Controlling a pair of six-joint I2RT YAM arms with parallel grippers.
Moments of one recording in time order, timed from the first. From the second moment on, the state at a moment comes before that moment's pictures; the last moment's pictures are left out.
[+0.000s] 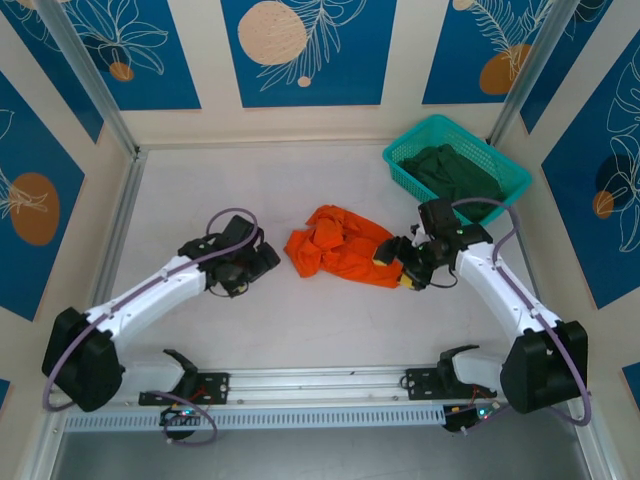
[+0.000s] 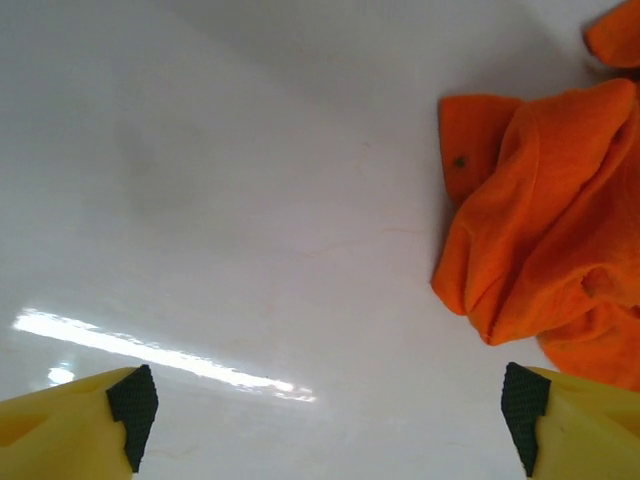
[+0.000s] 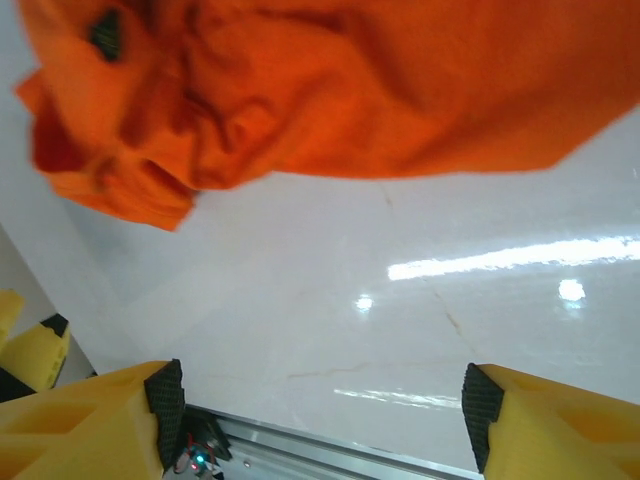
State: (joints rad) left arm -0.62 1.29 0.90 -0.71 -0.01 -1.20; right arm 0.24 1.21 0.89 -0.93 -0.47 0.77
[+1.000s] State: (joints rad) left arm -0.67 1.87 1.37 -0.62 0.26 -1.10; right arm 0.14 1.64 1.04 -0.83 -0.21 0.74
